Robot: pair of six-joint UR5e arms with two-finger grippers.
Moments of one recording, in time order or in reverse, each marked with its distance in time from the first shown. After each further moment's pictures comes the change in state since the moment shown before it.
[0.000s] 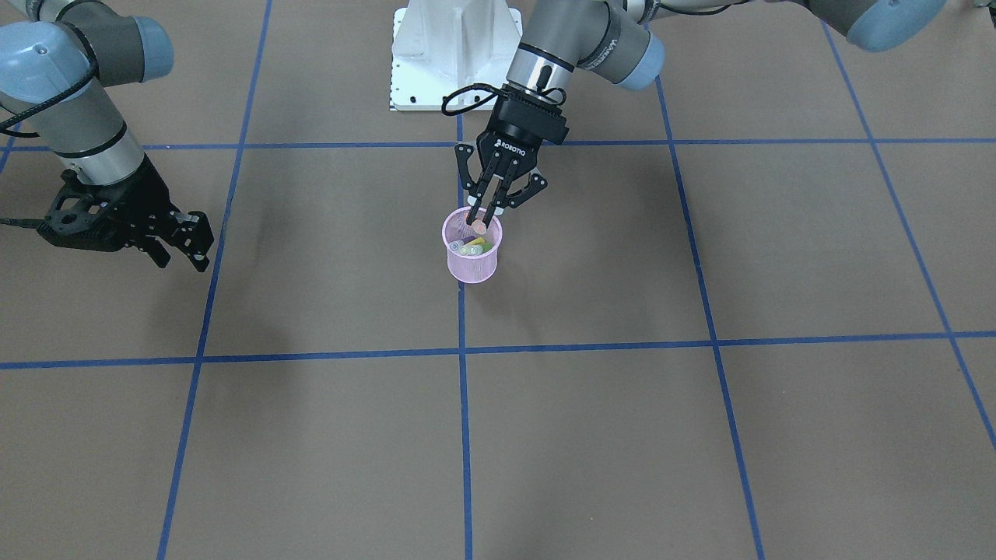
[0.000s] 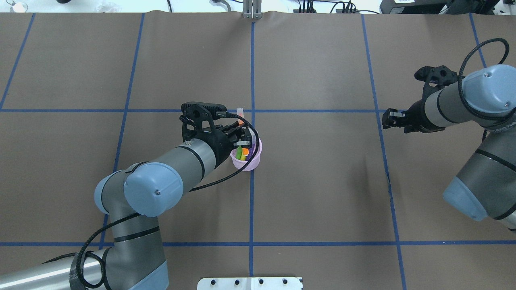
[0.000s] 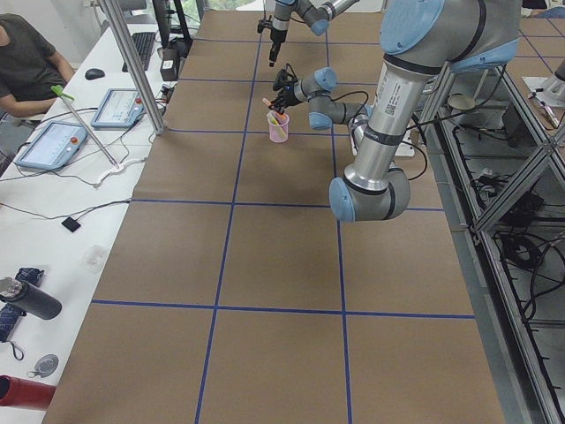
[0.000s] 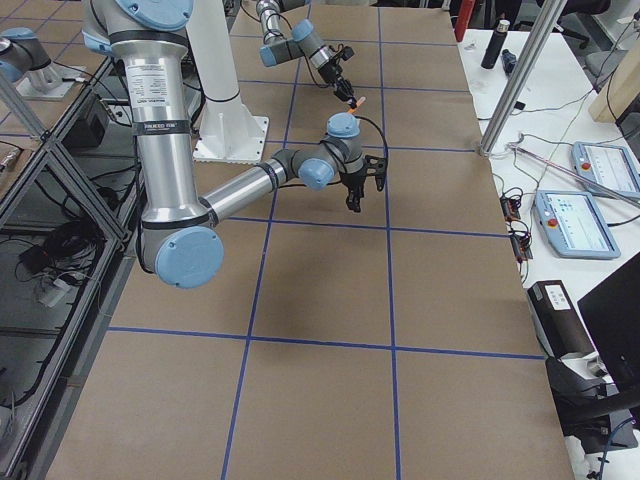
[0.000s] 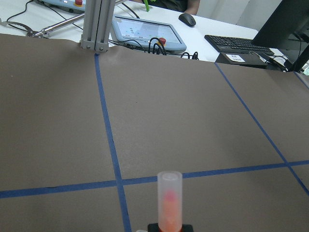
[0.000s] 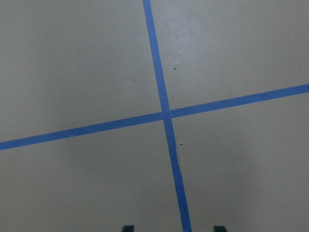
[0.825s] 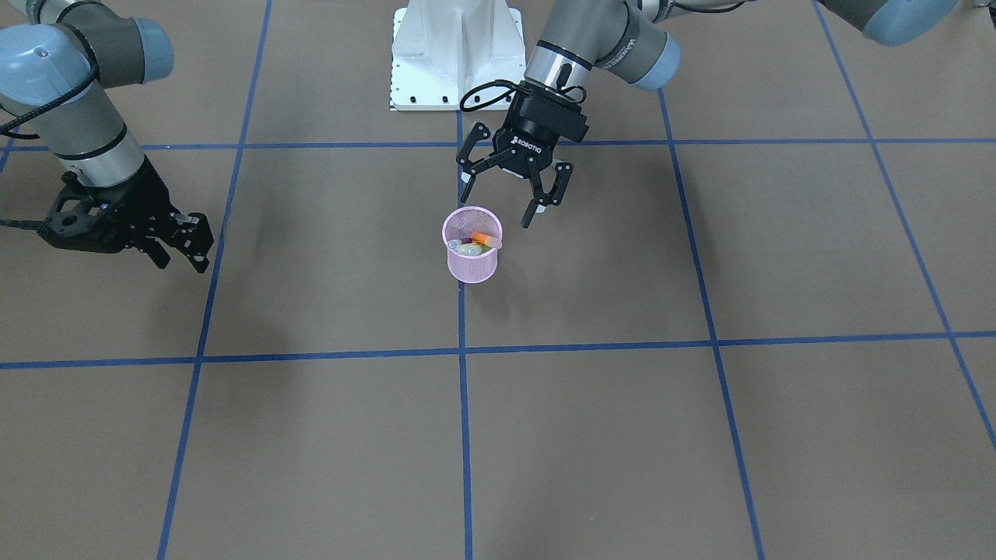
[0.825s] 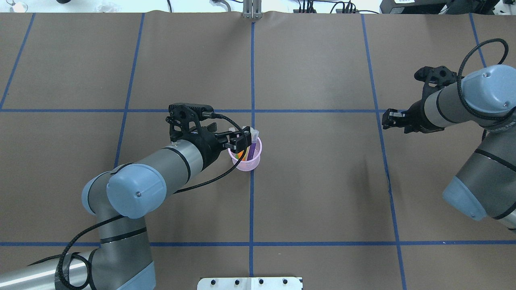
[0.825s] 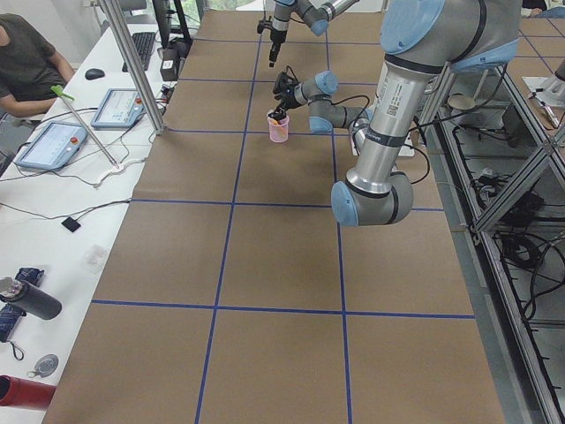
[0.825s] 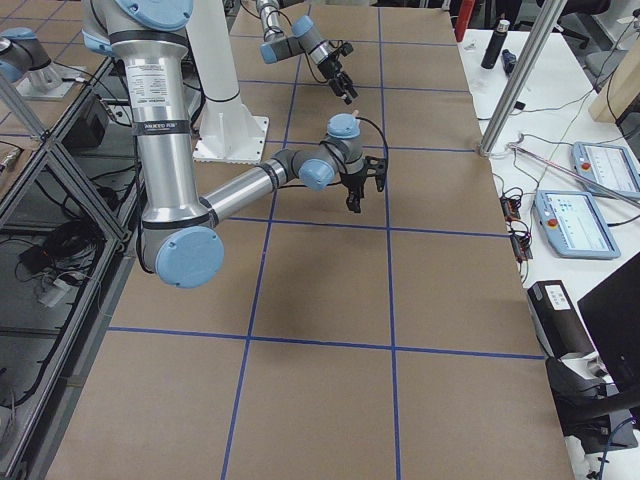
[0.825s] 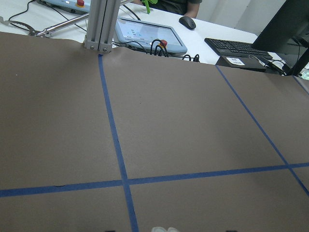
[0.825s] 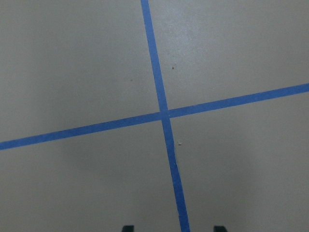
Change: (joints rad) left arm -0.008 0.068 -0.051 -0.039 -0.013 -0.015; right arm 0.002 0.001 -0.005 0.000 0.001 0.000
